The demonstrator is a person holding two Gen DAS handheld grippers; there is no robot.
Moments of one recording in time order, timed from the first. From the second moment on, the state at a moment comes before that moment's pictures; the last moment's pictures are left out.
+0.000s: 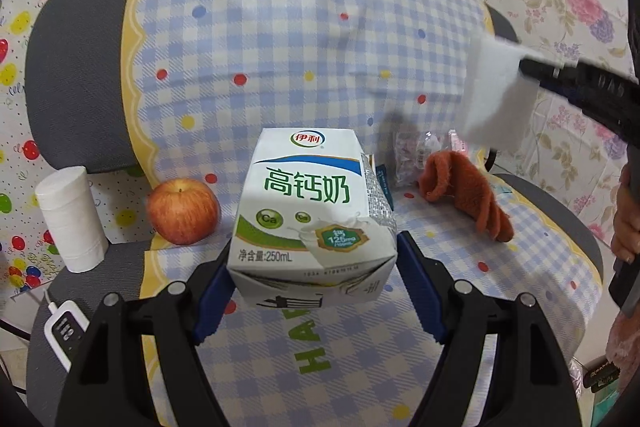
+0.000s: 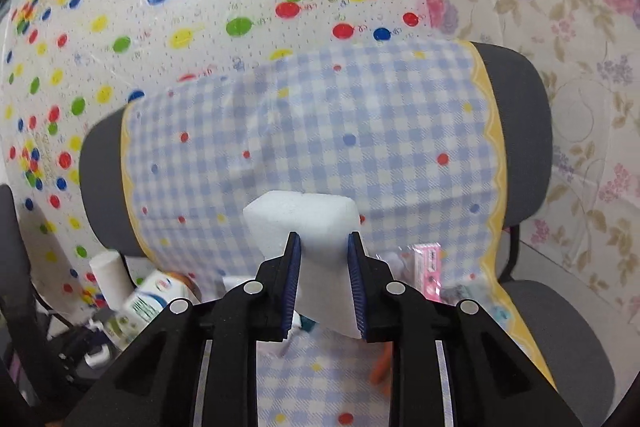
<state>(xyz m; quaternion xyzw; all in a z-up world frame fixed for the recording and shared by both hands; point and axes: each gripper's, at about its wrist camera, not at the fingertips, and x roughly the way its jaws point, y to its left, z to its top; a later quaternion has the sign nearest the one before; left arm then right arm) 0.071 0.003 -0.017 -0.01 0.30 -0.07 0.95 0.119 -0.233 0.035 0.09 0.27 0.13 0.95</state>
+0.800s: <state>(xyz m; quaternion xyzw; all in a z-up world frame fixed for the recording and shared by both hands) -0.037 -0.143 -0.031 0.06 0.29 -0.25 0.92 -0.069 -0.339 -0.016 0.13 0.34 0.00 0.93</state>
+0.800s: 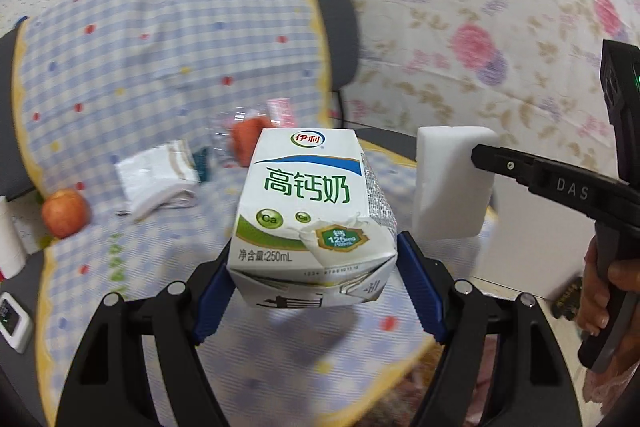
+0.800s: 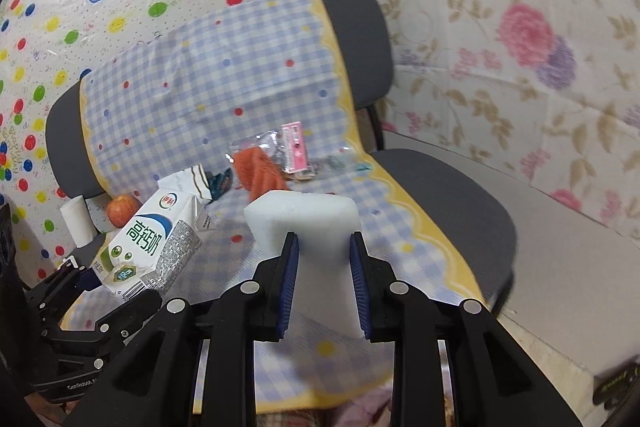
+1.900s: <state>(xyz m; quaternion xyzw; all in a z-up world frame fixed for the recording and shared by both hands) -0.124 -0.263 -0.066 0.10 0.32 -0.41 0.85 -0.202 -0.427 -0.073 0.18 0.41 -0.11 0.89</state>
